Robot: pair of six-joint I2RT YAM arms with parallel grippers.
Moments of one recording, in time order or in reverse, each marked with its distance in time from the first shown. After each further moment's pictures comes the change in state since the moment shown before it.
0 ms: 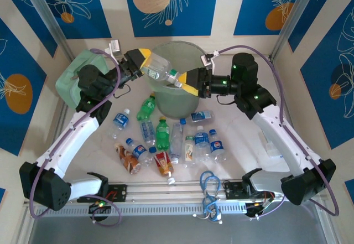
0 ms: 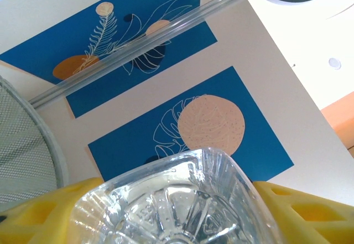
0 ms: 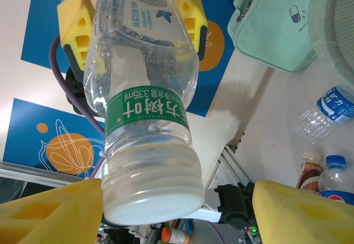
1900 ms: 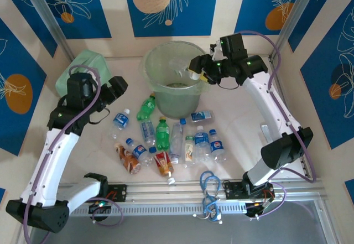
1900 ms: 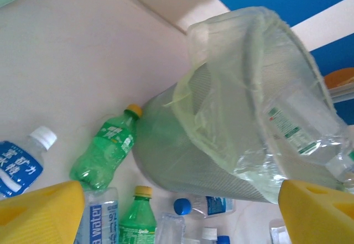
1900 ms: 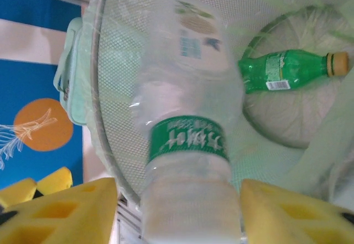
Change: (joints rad) left arm 0.131 -0.209 0.103 -1.200 -0.471 0.523; right arm -0.104 0.362 0.475 -0.687 0.431 -0.264
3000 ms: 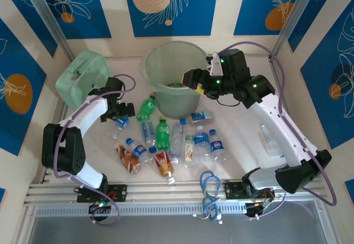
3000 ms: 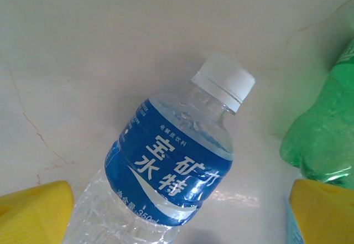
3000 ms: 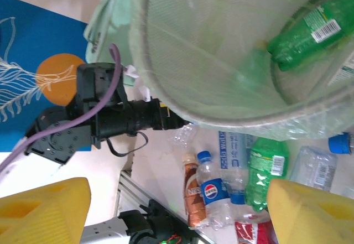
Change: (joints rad) left arm 0.021 0.561 -0.089 -0.095 -0.225 0.401; right arm 0.143 -0.254 -0.241 0.096 0.042 0.007
